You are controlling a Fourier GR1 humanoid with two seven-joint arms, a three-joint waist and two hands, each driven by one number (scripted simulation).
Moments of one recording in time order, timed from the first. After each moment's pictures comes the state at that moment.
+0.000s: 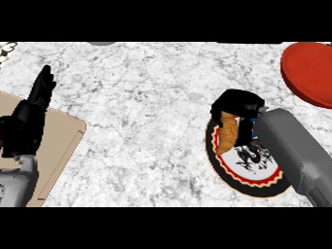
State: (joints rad) left arm -0.20 0.29 -0.01 -1.60 -0.10 0.17 0.16; right arm -0.75 -0.30 0.38 -0.71 0.95 0.29 -0.60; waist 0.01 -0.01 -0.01
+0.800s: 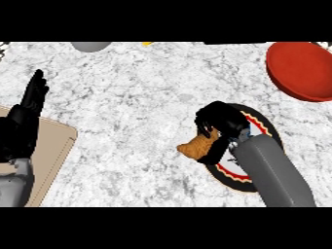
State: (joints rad) left arm -0.17 0.28 0.03 -1.61 -0.12 0.18 0.17; right arm -0.52 -0.14 0.27 -1.06 0.90 0.30 -0.26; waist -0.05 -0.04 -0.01
